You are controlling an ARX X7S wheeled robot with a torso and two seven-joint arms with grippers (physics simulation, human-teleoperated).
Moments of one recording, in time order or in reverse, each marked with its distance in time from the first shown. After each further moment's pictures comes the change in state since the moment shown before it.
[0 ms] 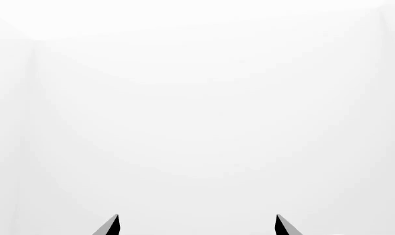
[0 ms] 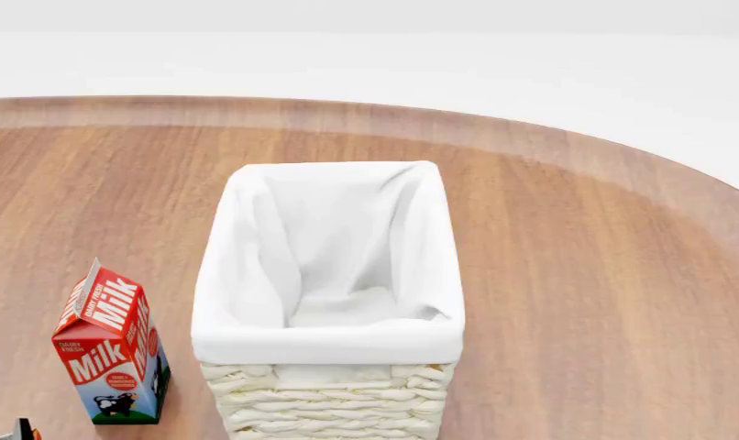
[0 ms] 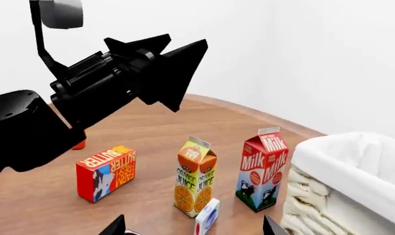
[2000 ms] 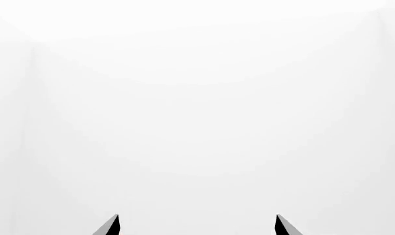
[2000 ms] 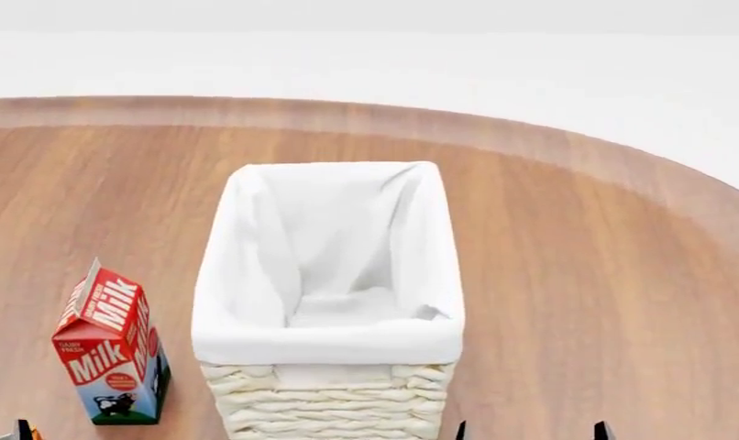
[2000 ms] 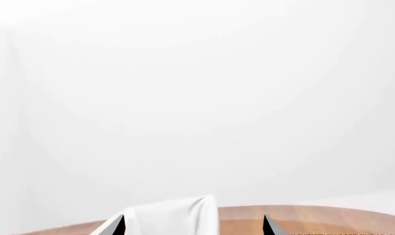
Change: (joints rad) left arm 0.007 0.026 -0.023 -0.006 -0.002 0.016 0.036; right arm -0.017 -0.440 0.234 0.010 -0.097 -0.073 0.620
